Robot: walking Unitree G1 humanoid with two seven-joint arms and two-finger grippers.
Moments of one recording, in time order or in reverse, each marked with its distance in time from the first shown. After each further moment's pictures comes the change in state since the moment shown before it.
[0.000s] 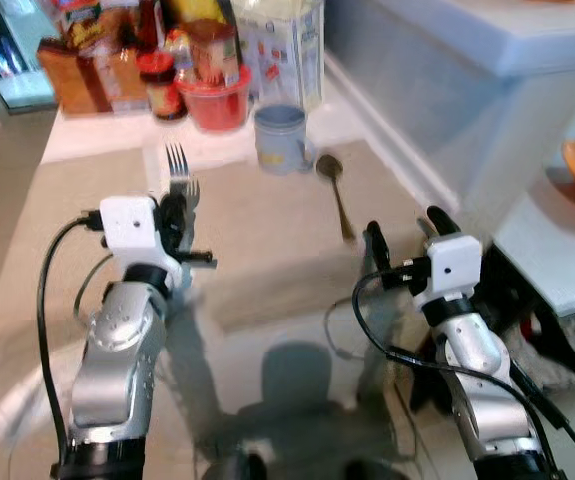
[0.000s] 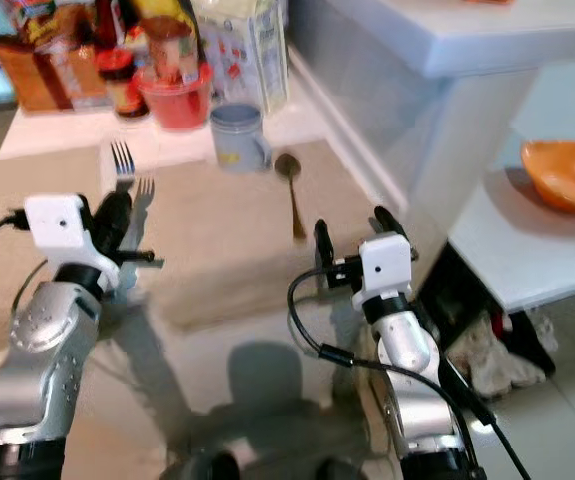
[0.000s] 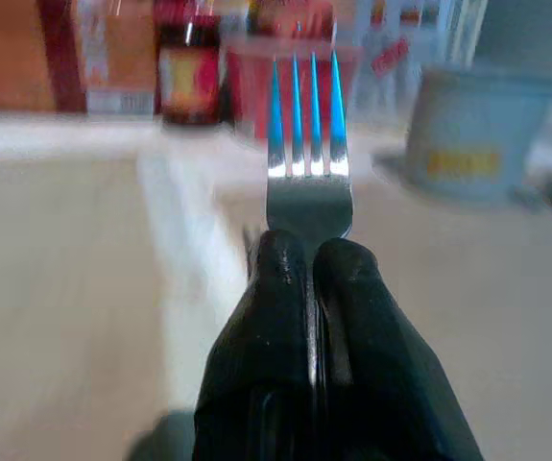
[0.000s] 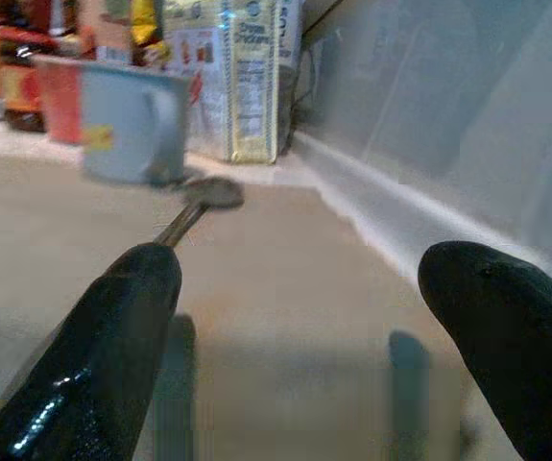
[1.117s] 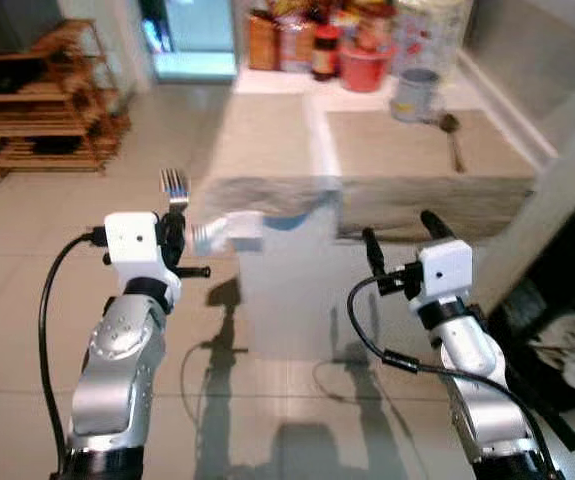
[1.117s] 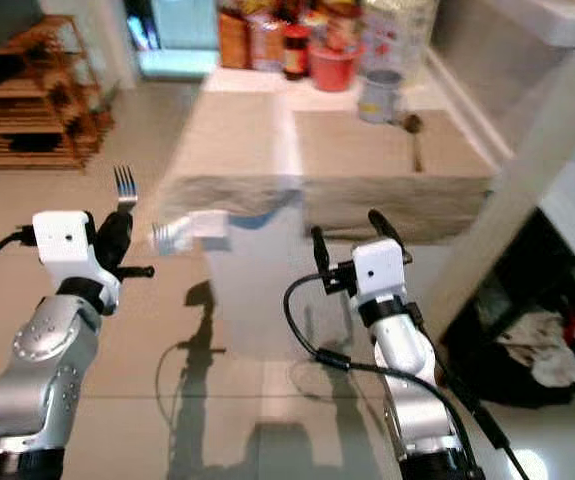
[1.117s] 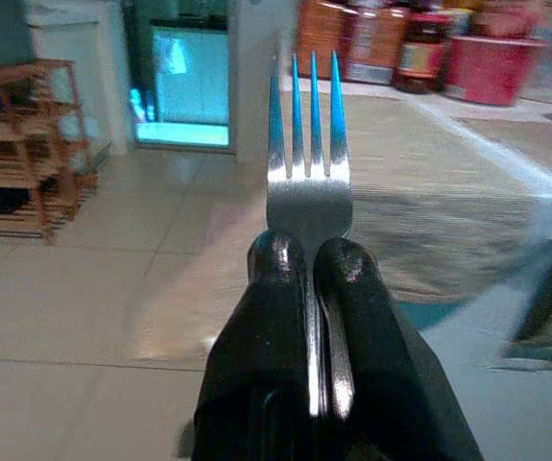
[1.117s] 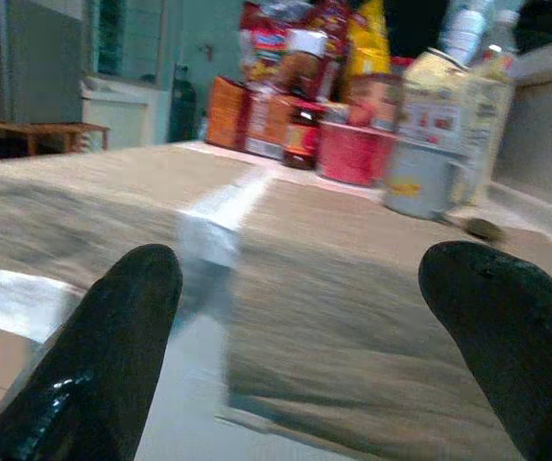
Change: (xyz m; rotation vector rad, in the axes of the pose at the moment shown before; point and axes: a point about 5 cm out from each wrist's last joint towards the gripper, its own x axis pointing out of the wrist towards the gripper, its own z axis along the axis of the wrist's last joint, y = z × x) left arm -0.004 -0.001 -0.012 -0.008 0.055 0.008; right arm -0.001 0.004 -0.004 -0.026 0.016 0.023
